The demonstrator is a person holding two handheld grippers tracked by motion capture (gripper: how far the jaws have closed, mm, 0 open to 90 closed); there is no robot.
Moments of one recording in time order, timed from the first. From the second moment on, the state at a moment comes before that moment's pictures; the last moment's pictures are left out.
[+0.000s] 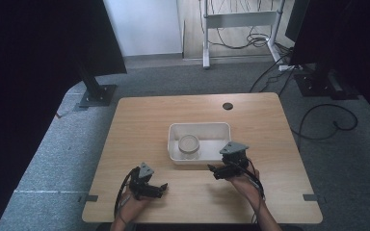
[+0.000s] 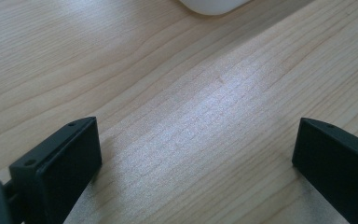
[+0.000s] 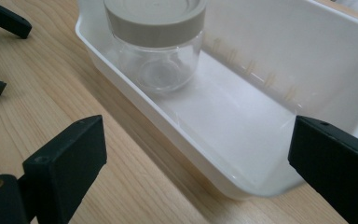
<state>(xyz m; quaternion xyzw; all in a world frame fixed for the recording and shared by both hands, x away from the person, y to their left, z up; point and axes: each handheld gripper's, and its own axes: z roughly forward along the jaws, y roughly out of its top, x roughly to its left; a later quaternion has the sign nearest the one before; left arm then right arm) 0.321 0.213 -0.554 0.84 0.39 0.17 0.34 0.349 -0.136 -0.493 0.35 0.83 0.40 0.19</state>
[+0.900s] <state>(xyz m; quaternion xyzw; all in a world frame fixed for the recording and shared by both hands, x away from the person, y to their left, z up) 0.320 0.213 -0.554 0.84 0.40 0.17 0.34 0.322 -0.191 -0.506 0.38 0.81 0.39 0.22</state>
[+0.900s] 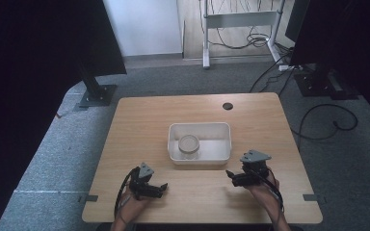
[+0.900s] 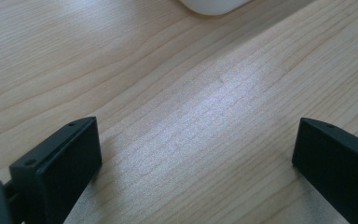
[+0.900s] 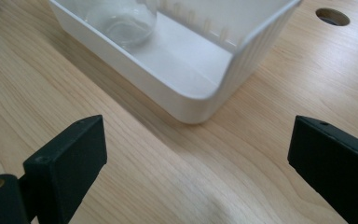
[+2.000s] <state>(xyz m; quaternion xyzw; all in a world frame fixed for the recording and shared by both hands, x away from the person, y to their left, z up) 0.320 0.213 -0.554 0.84 0.40 0.17 0.34 0.291 -0.247 -0.552 0.45 0.80 0.33 0.21</state>
